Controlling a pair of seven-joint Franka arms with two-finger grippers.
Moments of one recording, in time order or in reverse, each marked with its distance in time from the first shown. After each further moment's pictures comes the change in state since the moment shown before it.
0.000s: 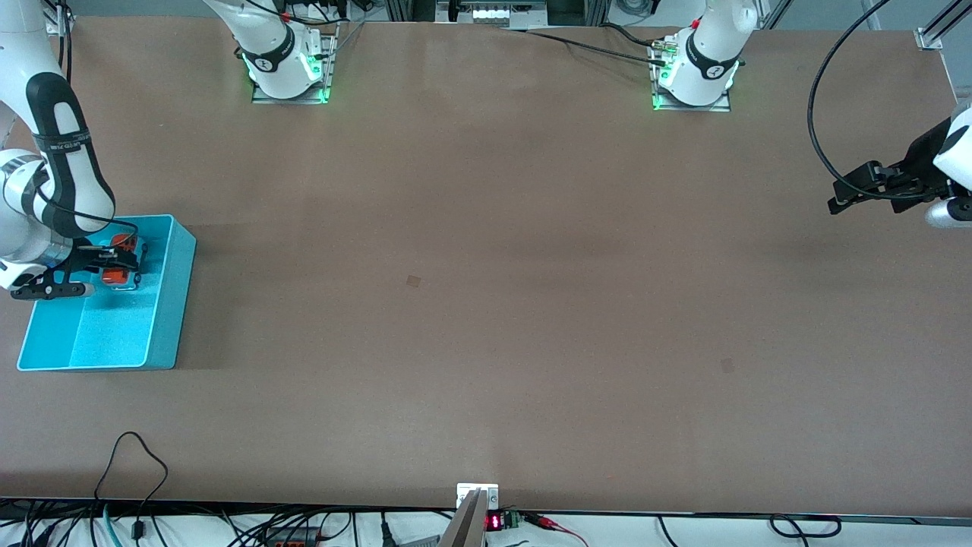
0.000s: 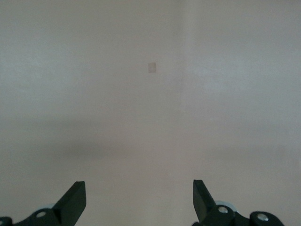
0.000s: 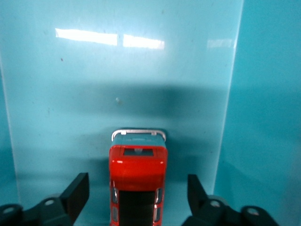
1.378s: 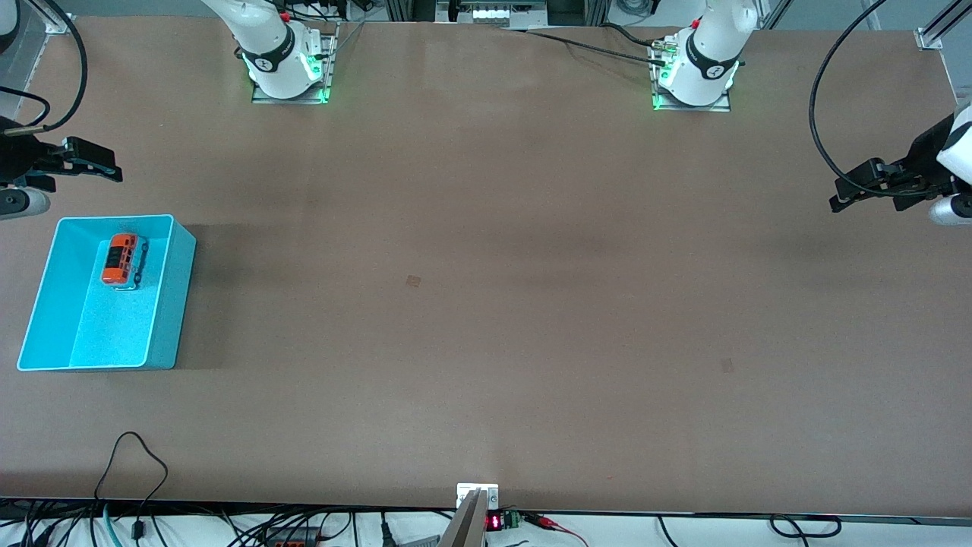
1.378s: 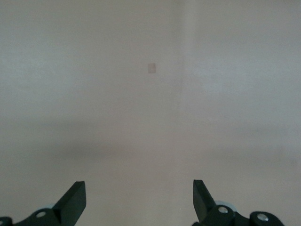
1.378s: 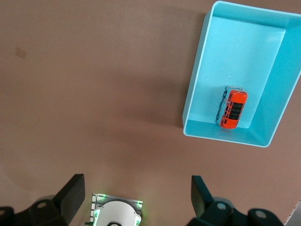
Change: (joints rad) left arm 0.000 -0.005 0.000 0.005 -0.001 -0.004 -0.002; right arm 0.131 -0.401 0.277 0.437 -0.039 -0.993 0.284
